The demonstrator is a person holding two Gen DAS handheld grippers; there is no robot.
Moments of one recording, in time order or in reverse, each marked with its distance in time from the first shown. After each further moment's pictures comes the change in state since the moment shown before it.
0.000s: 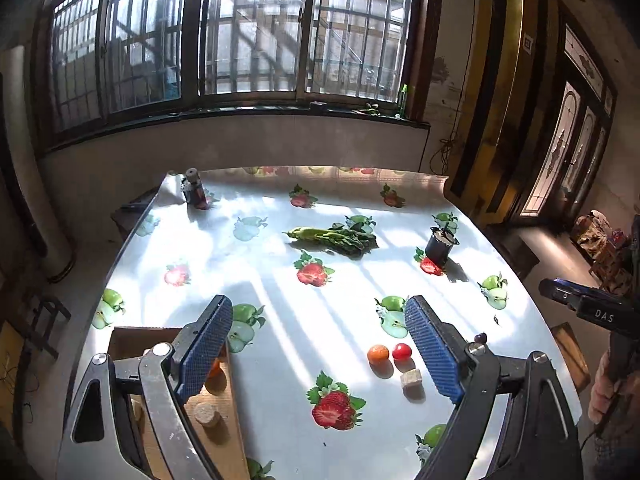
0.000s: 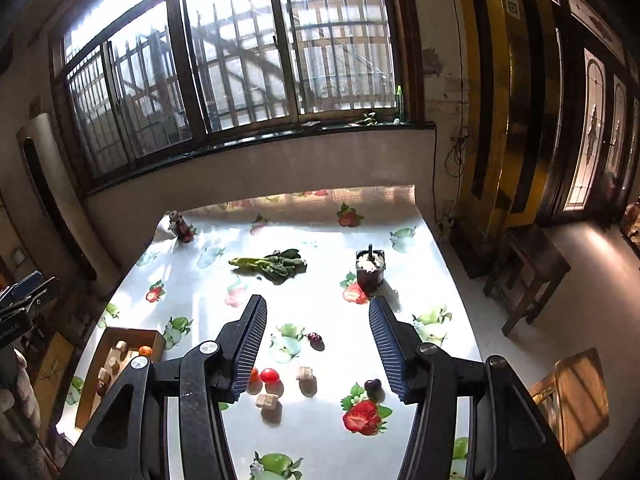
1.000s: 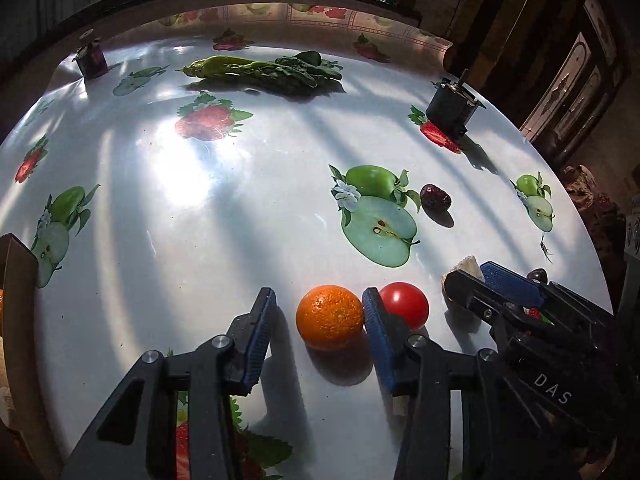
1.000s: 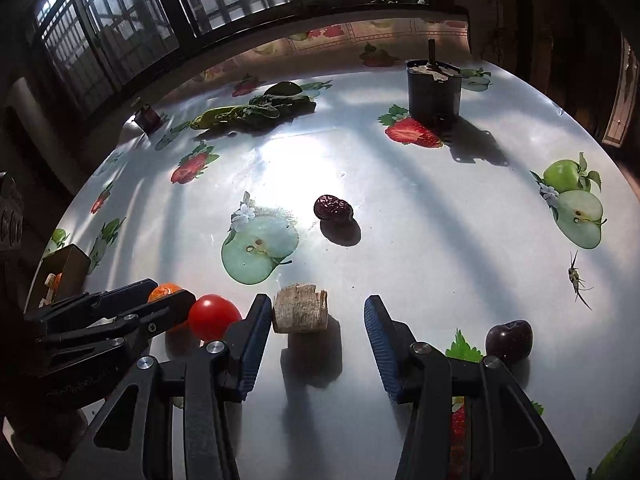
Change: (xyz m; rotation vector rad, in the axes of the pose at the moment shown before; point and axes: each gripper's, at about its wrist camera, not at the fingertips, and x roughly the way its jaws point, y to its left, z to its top) left arm 0.222 -0.055 -0.093 -0.017 0.323 -0.086; right arm 0.206 -0.005 -0.089 -0.011 0.185 0.032
